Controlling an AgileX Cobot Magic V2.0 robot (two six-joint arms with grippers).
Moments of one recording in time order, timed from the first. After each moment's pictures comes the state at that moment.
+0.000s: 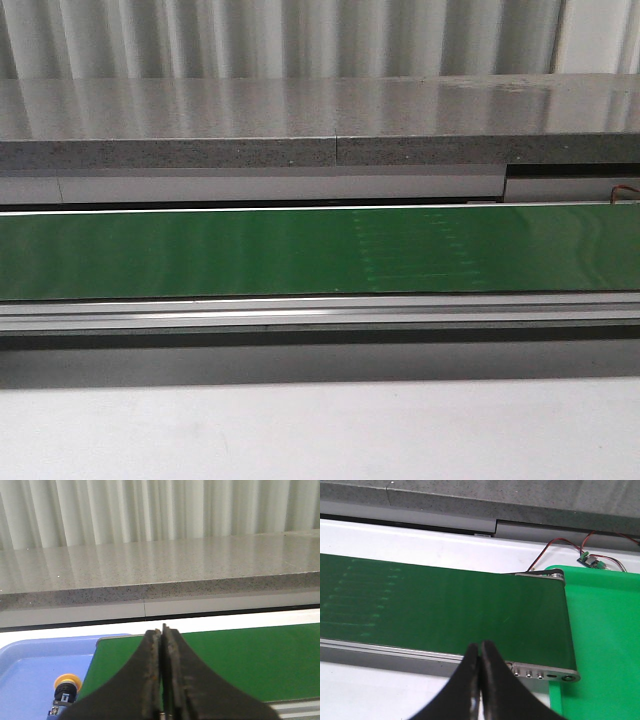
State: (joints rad) left arm -0.06 0.00 0.00 0.04 0.06 0.03; right arm -0.14 0.46 -0.53 0.27 0.58 -0.33
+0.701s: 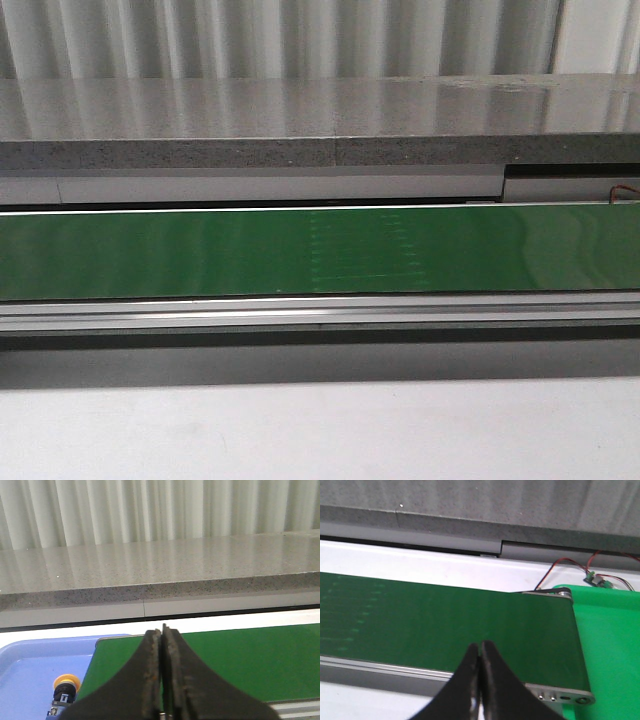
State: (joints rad) left arm -0.06 0.00 0.00 0.04 0.06 0.03; right arm -0.06 0.41 -0.43 0.28 0.42 -0.29
